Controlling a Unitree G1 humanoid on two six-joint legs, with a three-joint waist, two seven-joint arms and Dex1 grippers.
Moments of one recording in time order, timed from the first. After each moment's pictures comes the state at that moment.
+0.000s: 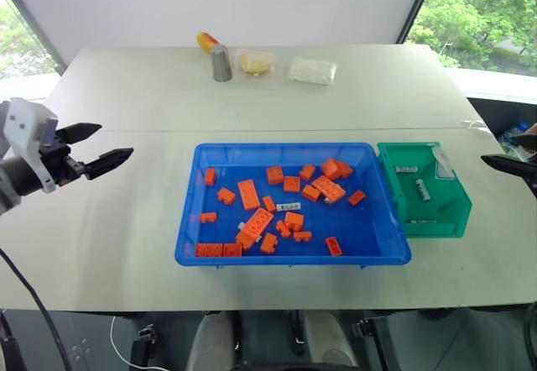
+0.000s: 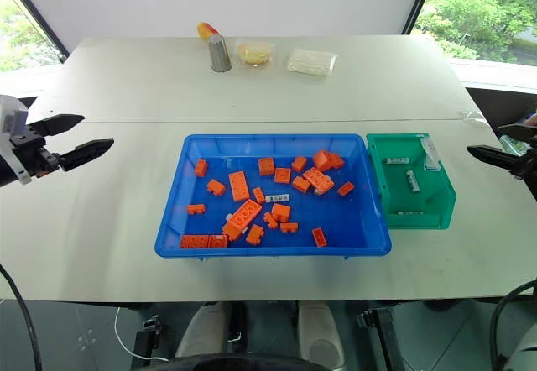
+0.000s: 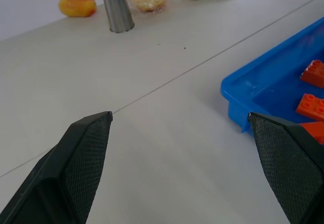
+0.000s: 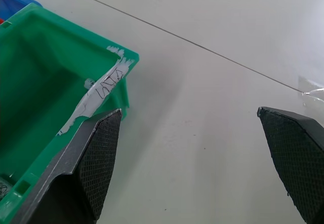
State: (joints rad) left arm -0.25 0.96 0.45 0.01 -0.53 0.52 -0.96; right arm -0.83 -1.16 -0.21 1.23 0.11 -0.03 1.31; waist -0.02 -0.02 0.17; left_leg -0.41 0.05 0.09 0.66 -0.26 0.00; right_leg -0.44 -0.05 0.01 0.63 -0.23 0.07
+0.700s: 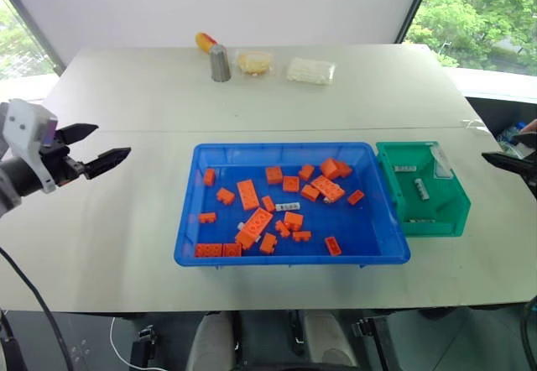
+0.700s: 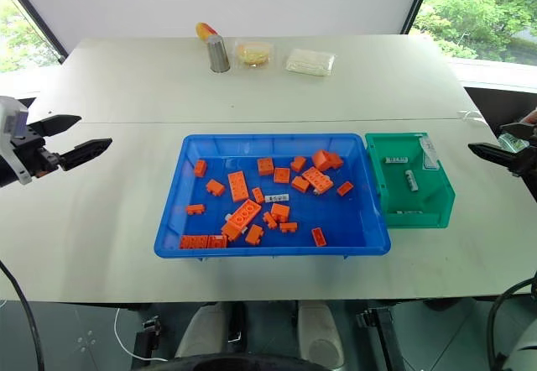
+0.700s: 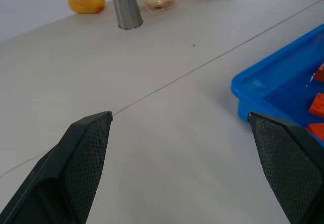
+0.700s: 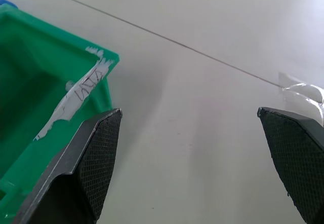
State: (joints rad) left arm -0.22 0.95 0.45 -0.03 -0.54 0.53 -0.92; right arm -0.86 -1.16 -0.21 1.25 0.10 -0.04 1.25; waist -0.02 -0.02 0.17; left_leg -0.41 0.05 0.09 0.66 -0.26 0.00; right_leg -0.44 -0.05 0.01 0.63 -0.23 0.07
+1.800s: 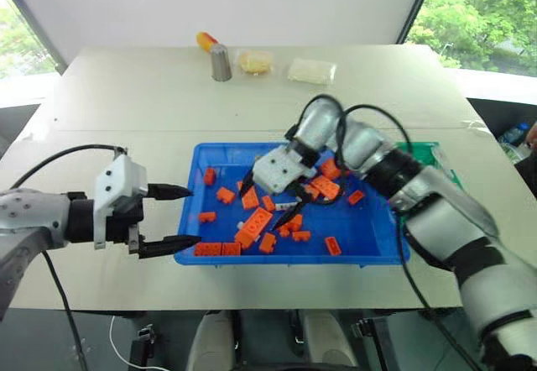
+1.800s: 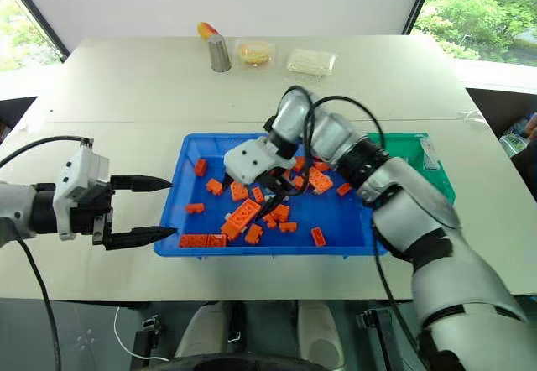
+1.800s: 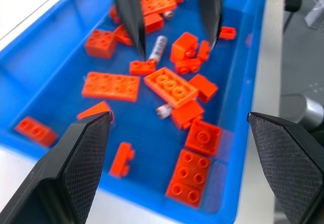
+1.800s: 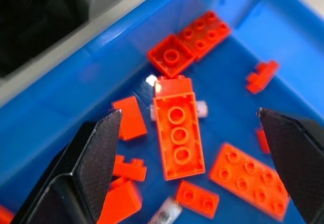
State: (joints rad) left arm 0.00 1.04 0.33 -0.58 -0.75 0.70 -1.11; right arm -1.22 -0.36 0.80 0.63 0.15 -0.28 1.61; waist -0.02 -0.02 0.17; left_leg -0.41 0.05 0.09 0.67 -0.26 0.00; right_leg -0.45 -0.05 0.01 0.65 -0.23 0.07
